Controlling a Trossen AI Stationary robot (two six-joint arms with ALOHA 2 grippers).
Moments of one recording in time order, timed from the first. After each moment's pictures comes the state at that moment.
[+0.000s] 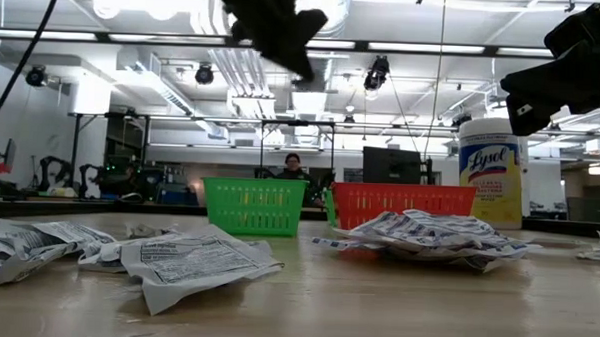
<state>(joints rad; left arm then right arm) -0.04 1.61 1.29 -0.32 -0.76 -0.06 0.04 0.06 0.03 -0.02 -0.08 0.21</state>
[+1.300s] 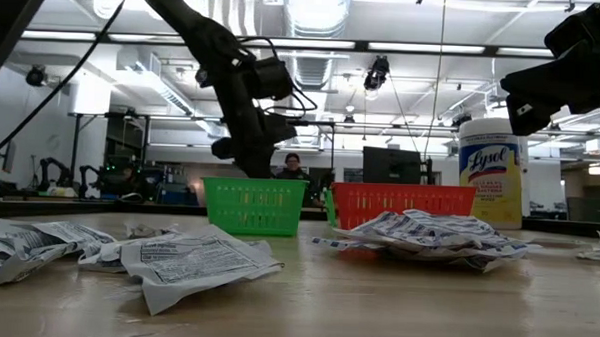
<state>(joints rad) 0.50 1.82 1.30 -0.51 -0.05 -0.29 0.04 0.05 0.03 -0.02 -0.08 0.21</state>
